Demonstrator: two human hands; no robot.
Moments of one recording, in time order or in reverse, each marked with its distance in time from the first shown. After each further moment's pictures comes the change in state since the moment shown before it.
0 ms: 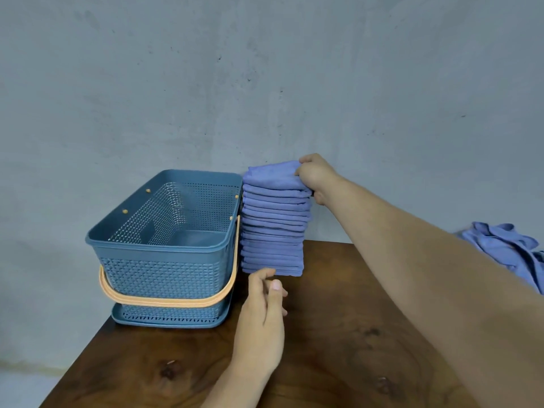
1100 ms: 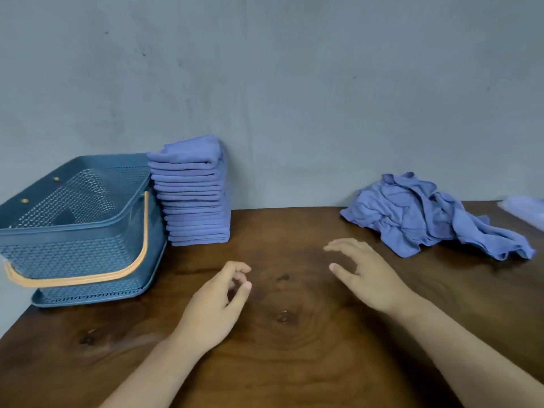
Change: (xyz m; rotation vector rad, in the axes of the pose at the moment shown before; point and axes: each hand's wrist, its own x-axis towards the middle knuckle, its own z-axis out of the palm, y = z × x) left_hand -0.048 0.021 0.027 0.422 -0.430 0.132; right_hand -0.218 0.243 -0.230 -0.655 -0.101 -0.383
